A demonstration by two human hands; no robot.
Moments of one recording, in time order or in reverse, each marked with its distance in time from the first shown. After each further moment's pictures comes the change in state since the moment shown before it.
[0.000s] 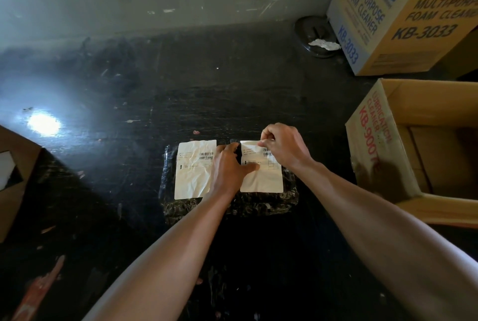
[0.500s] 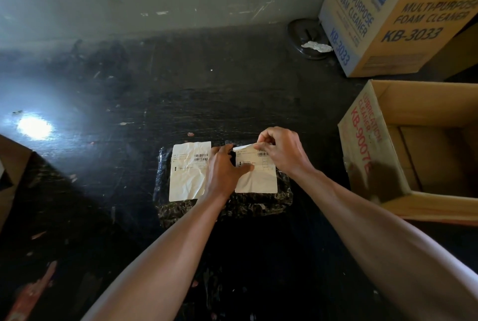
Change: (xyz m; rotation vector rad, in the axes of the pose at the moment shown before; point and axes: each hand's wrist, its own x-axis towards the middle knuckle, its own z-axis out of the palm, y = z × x) left_hand -0.002 -0.002 0.001 -0.007 0.003 0.021; right_hand -0.016 0.002 -0.008 0.117 0.035 -0.013
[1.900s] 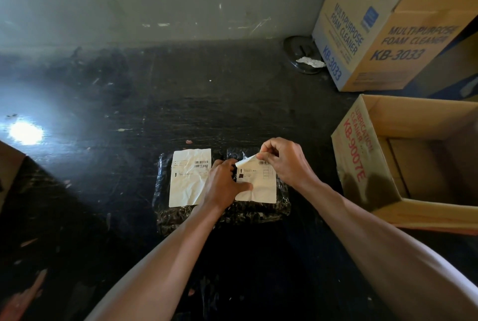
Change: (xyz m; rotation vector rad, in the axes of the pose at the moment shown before) left_hand -0.014 -0.002 -0.014 0.034 -0.149 0.080; right_hand -0.019 -0.018 -0.017 0.038 -0.041 0.035
